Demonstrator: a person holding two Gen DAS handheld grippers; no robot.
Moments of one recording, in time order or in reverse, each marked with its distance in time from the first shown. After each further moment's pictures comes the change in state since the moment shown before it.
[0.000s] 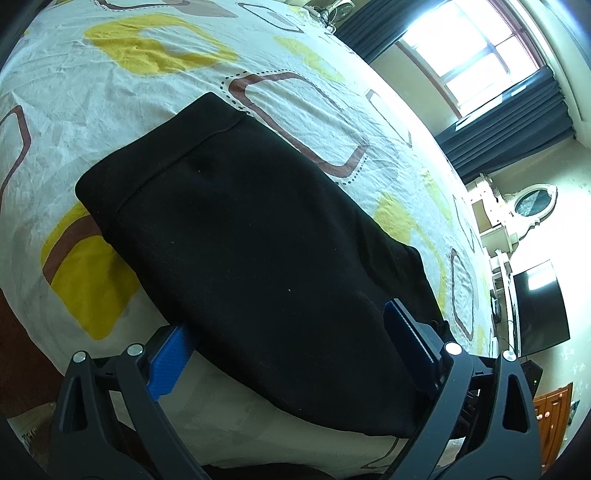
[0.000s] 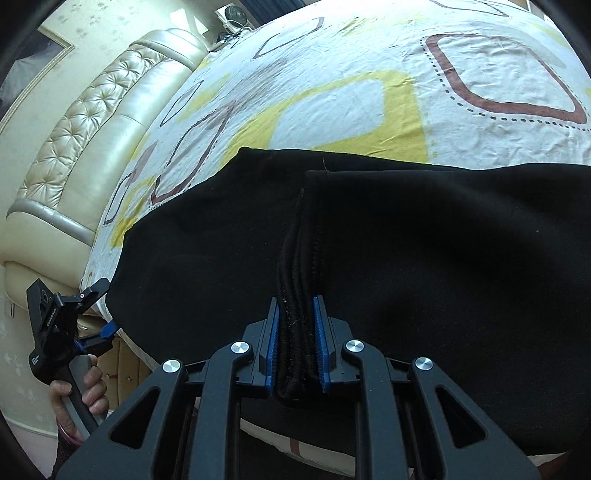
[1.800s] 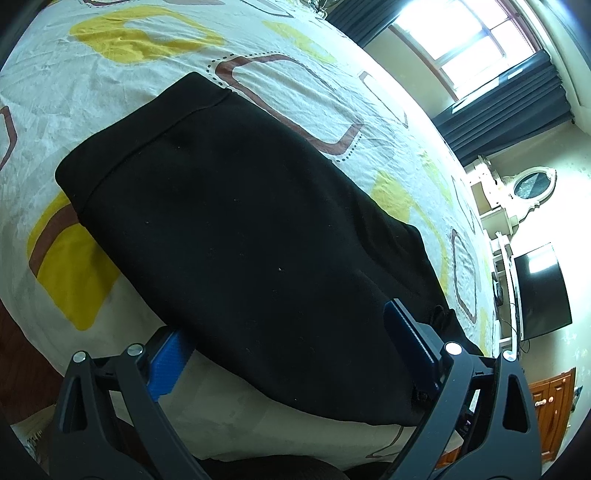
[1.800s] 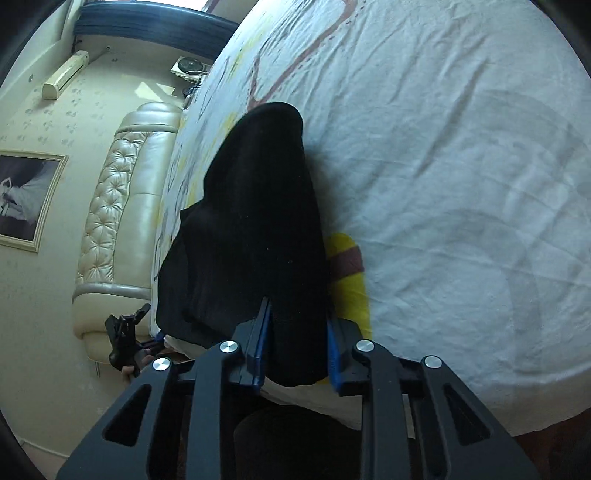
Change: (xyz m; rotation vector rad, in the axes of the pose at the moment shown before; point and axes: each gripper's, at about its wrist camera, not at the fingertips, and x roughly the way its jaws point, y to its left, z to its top) left arm 0.017 -0.005 -0.002 0.042 0.062 -0.001; right arm -0.115 -0.244 -0.072 0.368 -0.013 0.284
